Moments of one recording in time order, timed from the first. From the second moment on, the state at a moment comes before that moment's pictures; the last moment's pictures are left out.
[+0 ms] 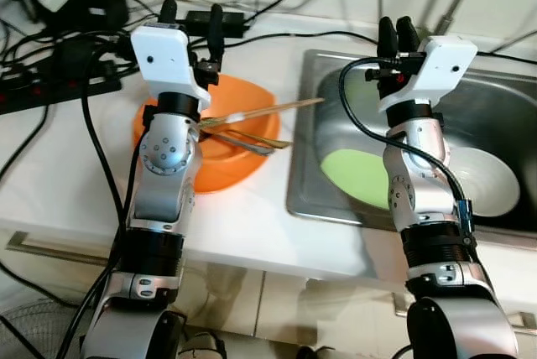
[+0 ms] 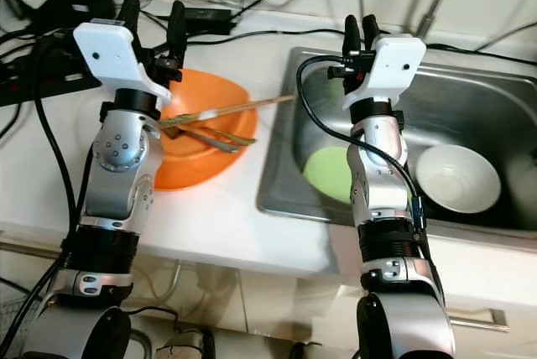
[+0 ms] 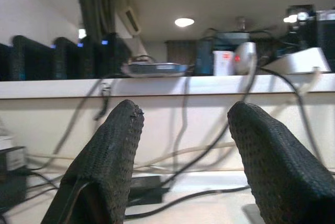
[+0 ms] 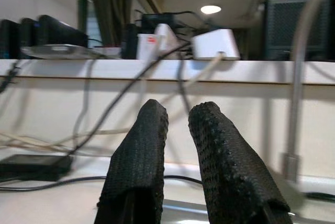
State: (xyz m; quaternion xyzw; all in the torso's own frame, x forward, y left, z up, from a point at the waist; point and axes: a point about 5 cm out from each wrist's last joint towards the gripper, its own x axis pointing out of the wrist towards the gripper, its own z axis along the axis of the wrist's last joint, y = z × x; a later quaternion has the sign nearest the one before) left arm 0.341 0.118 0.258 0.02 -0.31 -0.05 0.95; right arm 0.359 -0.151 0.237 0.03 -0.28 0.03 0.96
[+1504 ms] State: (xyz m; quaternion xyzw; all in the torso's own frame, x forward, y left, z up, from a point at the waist) left arm 0.337 0.132 0.291 0.07 -0.35 -0.03 0.93; right arm 0.359 -0.151 0.232 0.03 -0.27 0.05 0.96
